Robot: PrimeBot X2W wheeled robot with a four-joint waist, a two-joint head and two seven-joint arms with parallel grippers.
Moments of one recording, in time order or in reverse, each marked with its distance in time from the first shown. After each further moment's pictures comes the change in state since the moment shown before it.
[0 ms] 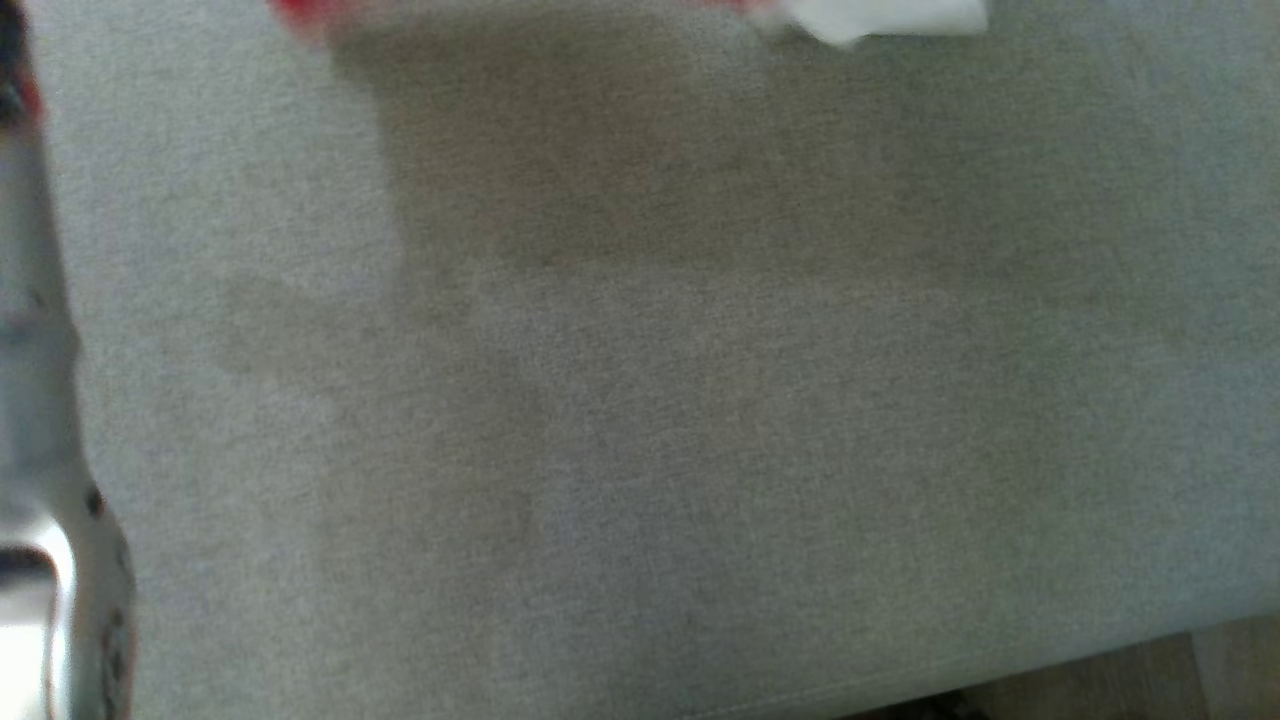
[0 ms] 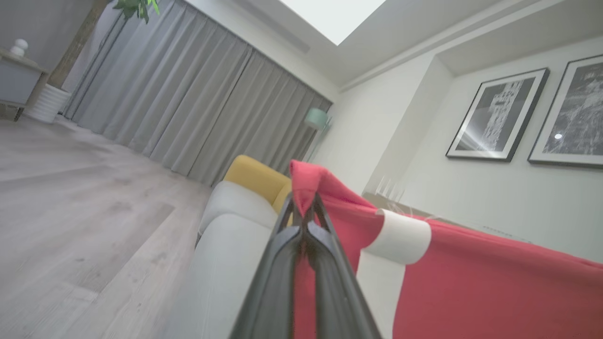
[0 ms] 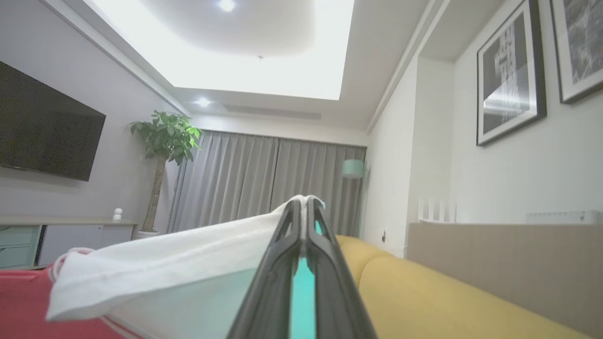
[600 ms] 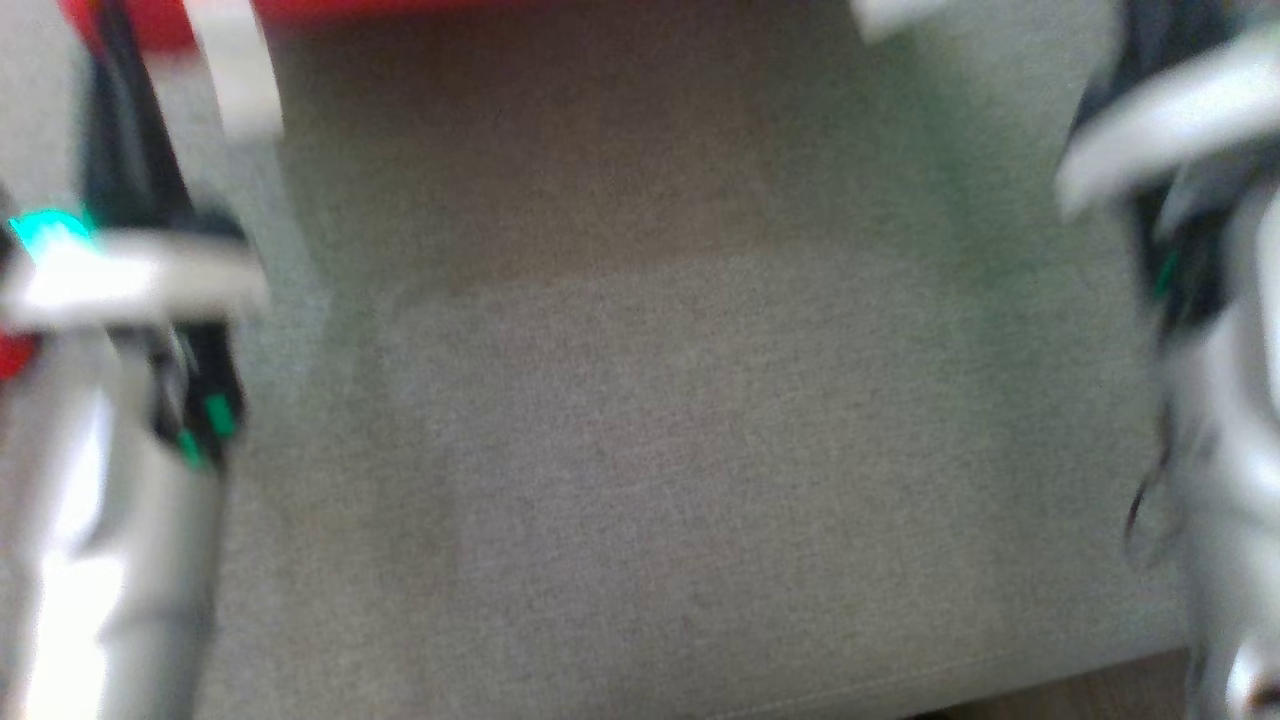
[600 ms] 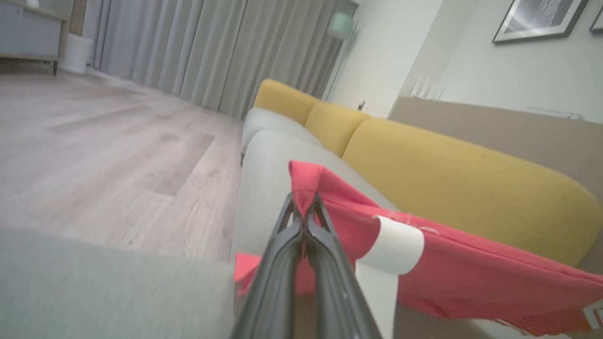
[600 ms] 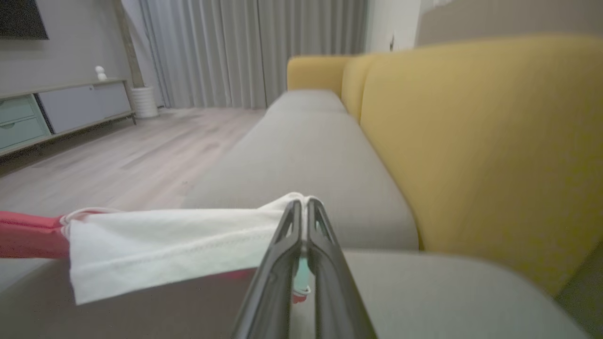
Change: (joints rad) left arm 0.394 0.012 -0.105 0.107 0.105 -0.087 -0.205; right arm 0.551 0.000 0.028 -0.021 0.023 0.000 0.105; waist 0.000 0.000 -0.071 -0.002
